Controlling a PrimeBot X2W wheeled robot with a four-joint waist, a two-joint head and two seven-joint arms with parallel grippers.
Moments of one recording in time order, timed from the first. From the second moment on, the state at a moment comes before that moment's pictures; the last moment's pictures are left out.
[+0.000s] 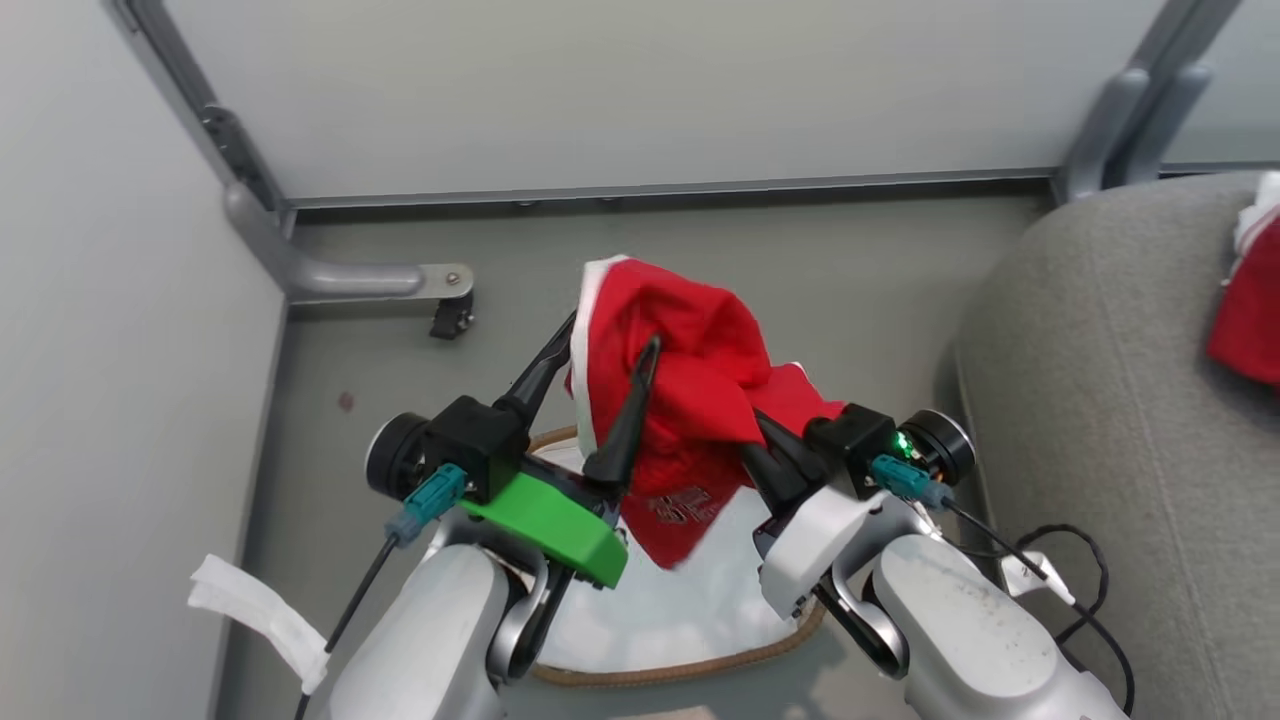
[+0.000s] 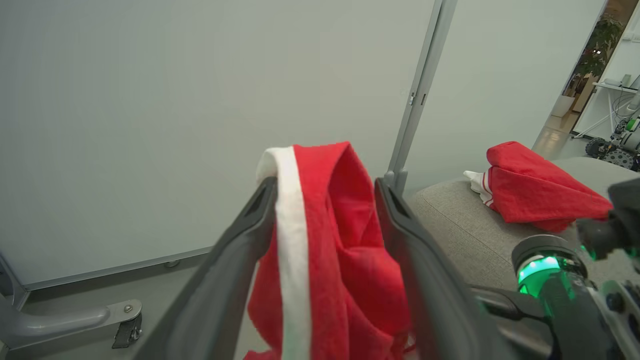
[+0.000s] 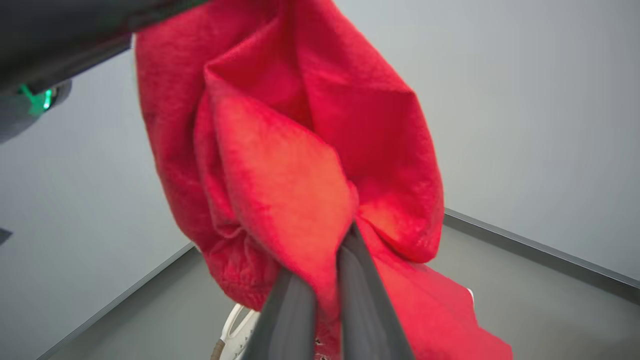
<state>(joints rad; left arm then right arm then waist) -0.41 0.06 -0.55 0.33 -0.41 -0.13 -0.26 -0.49 -0.05 0.55 0.53 0.26 0.13 -0.26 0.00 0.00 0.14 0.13</state>
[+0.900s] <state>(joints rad) -0.36 0.14 -0.49 0.38 -0.35 -0.13 -0.26 -0.29 -0.05 0.36 0.19 0.26 0.13 -0.26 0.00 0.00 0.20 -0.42</state>
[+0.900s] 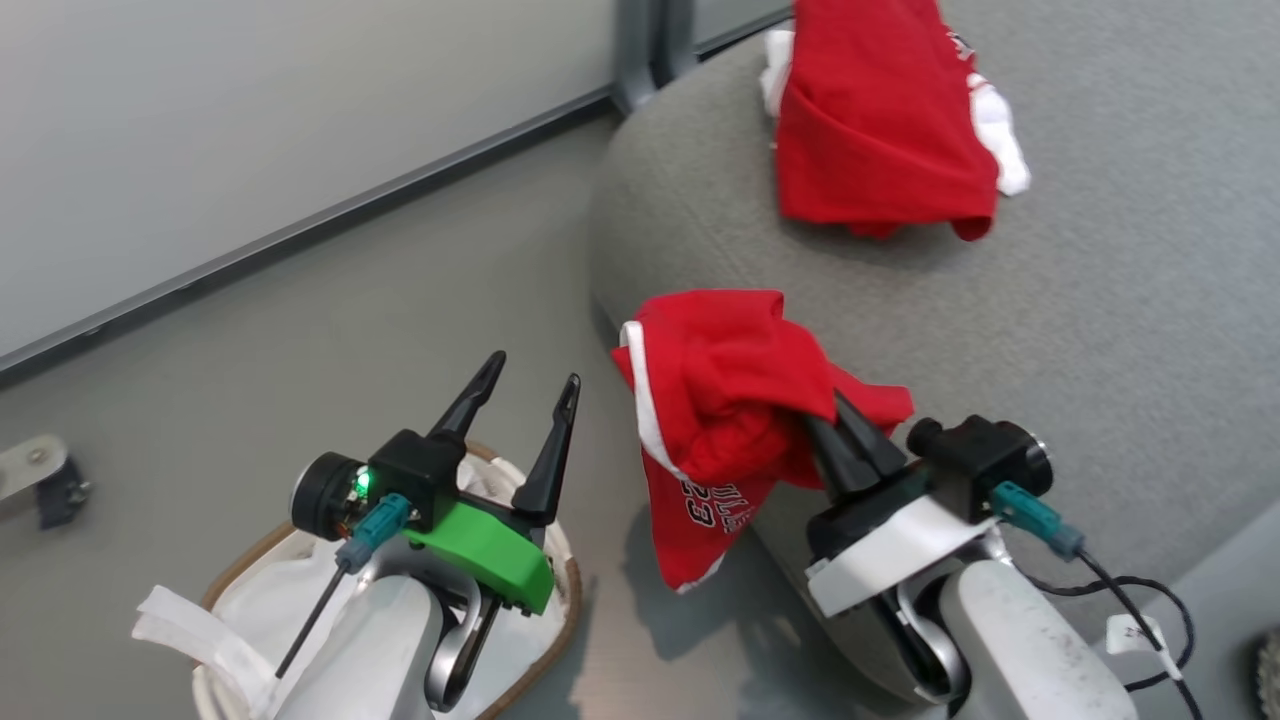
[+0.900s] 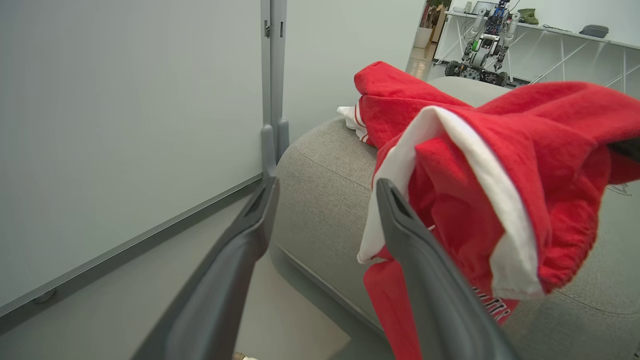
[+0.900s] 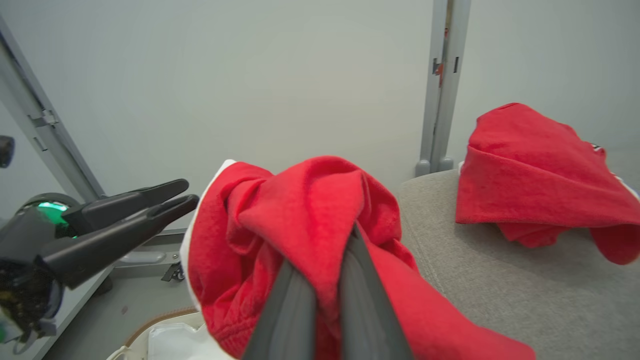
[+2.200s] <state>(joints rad) -0.60 0.32 -0.66 0.29 -0.38 -0.13 -0.26 -1.05 -0.27 -0.22 0.57 -0.20 0.13 -0.26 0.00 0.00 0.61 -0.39</state>
